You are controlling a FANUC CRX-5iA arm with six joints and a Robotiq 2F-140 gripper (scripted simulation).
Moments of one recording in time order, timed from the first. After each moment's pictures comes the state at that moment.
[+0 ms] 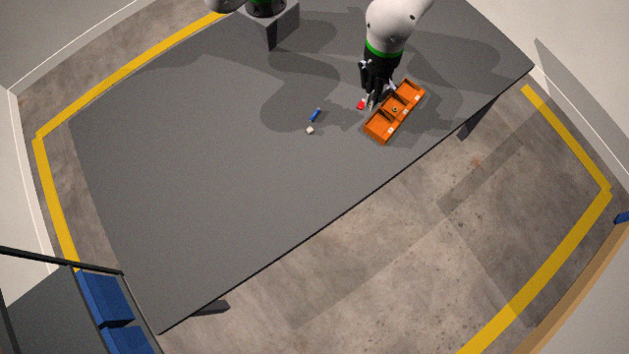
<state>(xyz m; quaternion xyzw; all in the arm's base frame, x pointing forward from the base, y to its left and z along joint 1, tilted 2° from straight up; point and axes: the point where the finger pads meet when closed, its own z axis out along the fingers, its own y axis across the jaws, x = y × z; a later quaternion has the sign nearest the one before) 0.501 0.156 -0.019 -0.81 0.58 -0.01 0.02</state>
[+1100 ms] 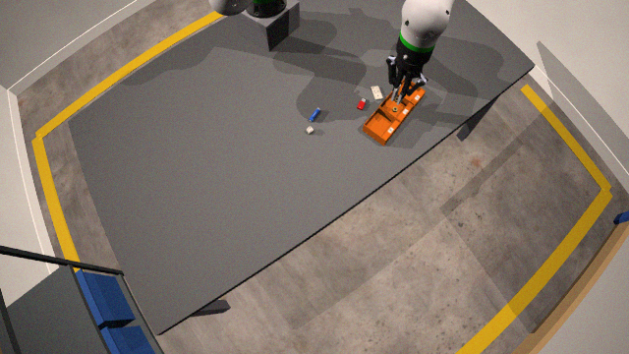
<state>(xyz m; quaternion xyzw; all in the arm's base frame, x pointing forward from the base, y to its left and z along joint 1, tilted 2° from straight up) 0.512 0.245 -0.018 -0.85 0.52 -0.01 0.02</state>
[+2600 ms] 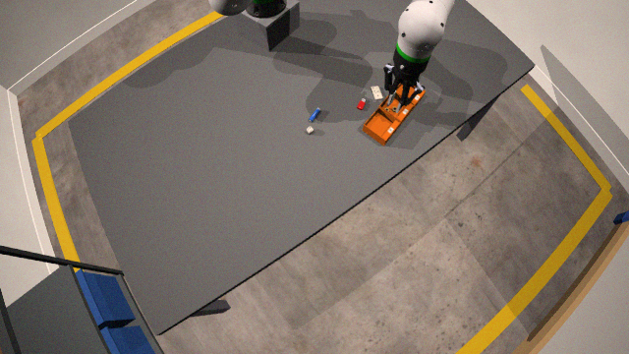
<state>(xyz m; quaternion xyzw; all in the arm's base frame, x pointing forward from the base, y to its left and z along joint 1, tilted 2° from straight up) 0.513 0.245 -0.060 -0.85 0.52 -0.01 0.02</state>
